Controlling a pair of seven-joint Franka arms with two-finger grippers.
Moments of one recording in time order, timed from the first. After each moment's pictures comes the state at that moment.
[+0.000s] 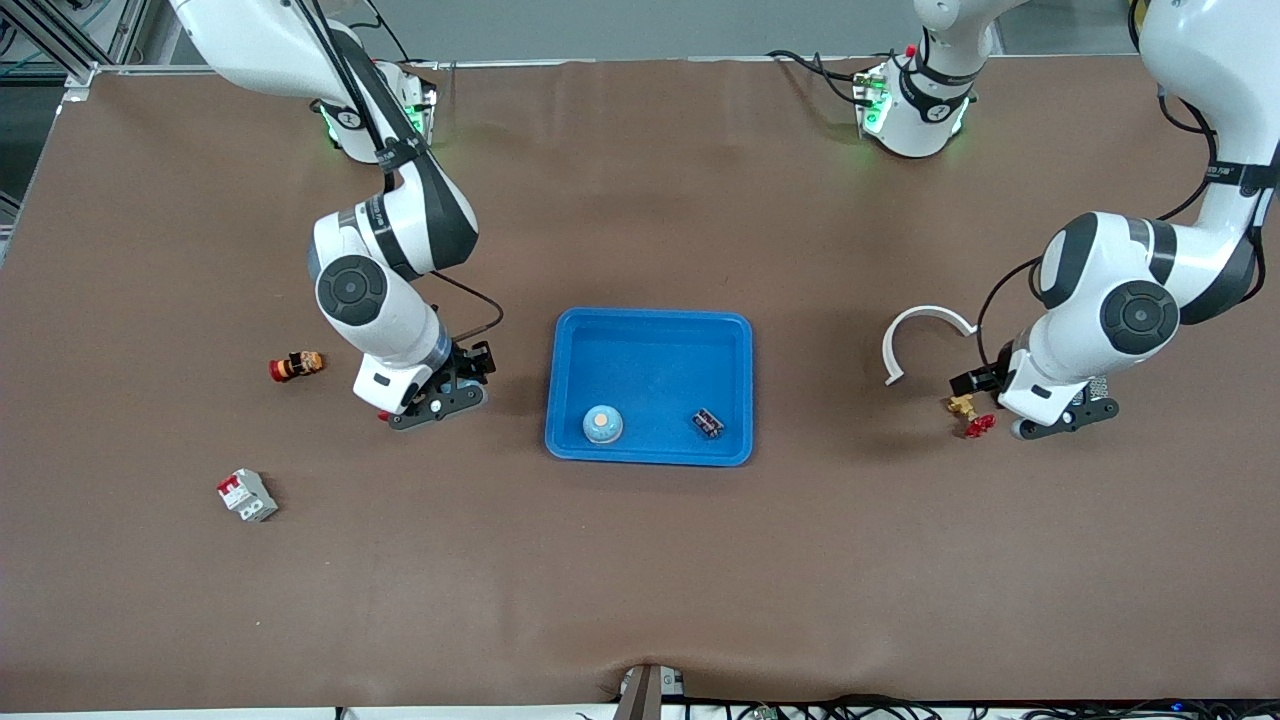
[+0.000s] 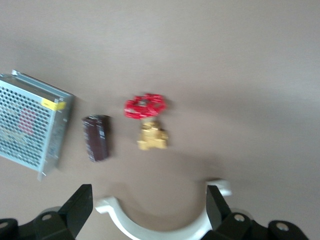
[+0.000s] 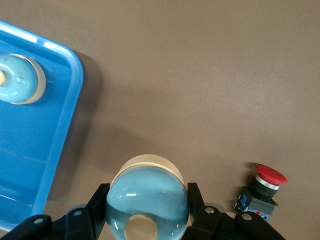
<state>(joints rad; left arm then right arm) 0.46 0.36 -0.59 -1.95 0.29 2.11 -0.57 0.44 0.38 -0.04 -1.94 0.06 2.30 0.04</state>
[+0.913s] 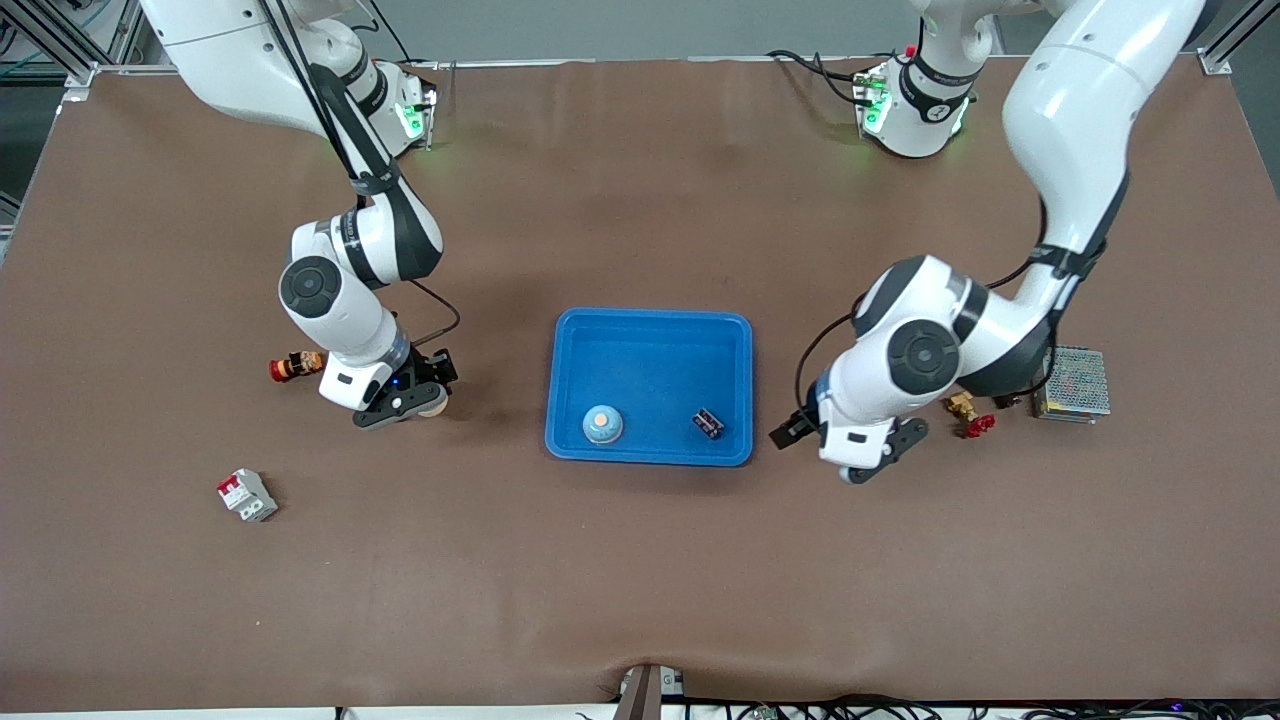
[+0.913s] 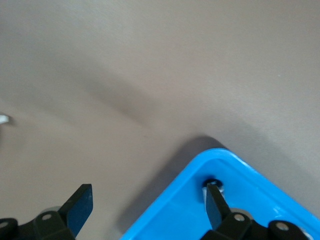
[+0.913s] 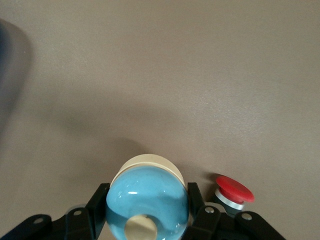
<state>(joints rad) 0.01 0.70 -0.56 -1.51 0.26 2.08 -1.20 0.34 0.39 -0.04 -2.15 0.06 2.62 -0.14</state>
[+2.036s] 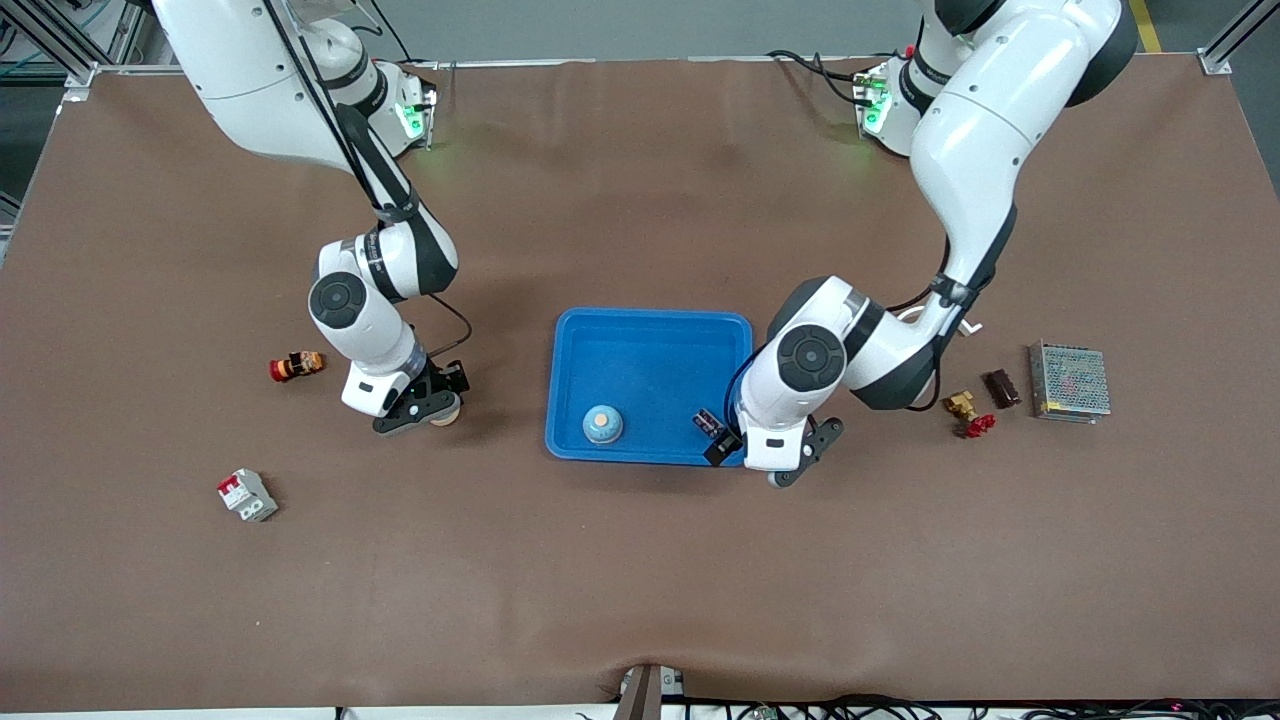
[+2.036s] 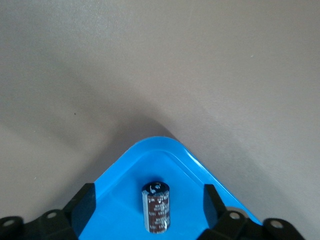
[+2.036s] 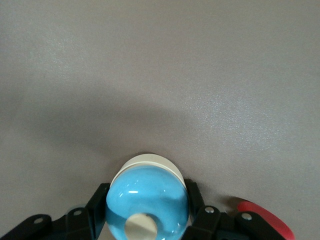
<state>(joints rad) -0.24 0.82 -0.39 -1.43 0.26 2.24 -1.42 0.34 0.50 -0.03 -2.15 0.06 2.77 -0.14</state>
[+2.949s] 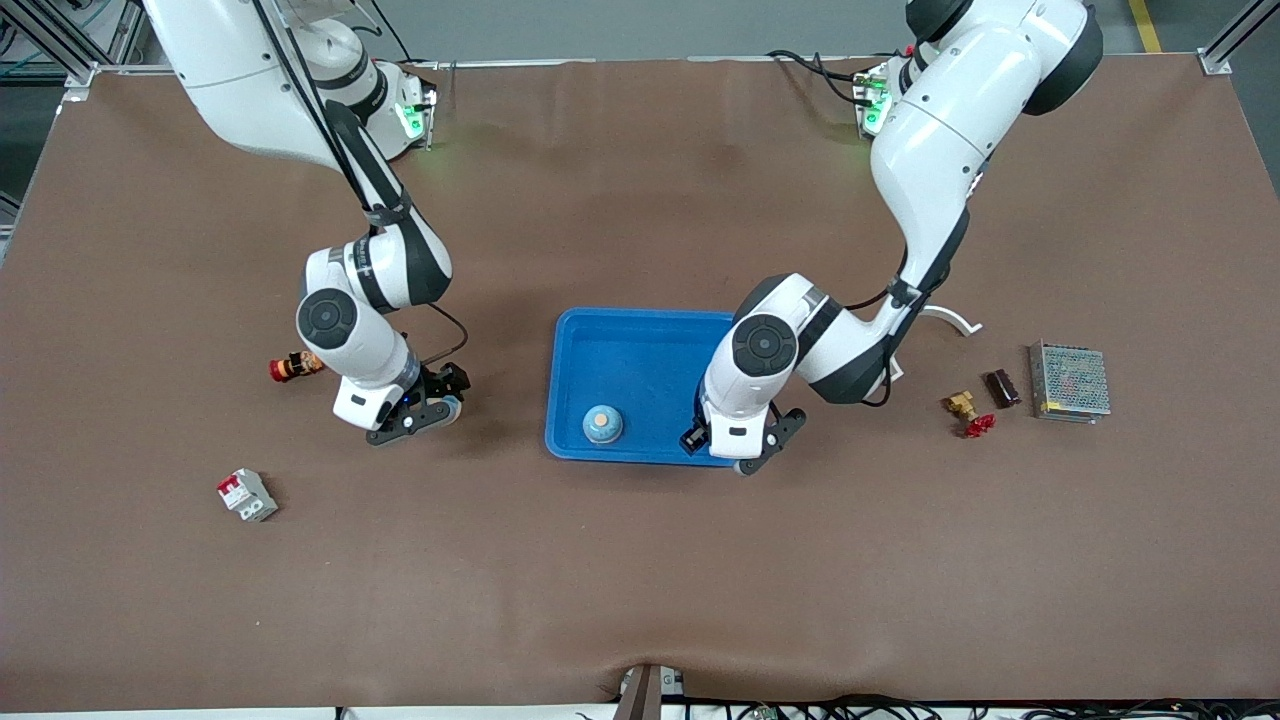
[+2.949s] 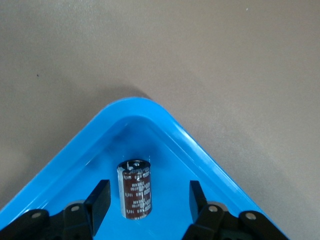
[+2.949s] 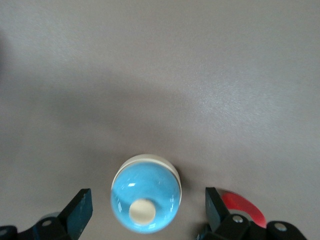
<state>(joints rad) -0.32 0.86 -0.36 -1.42 0.26 2.31 -1.49 0.33 0.47 -0.04 -1.99 0.06 2.45 -0.12</state>
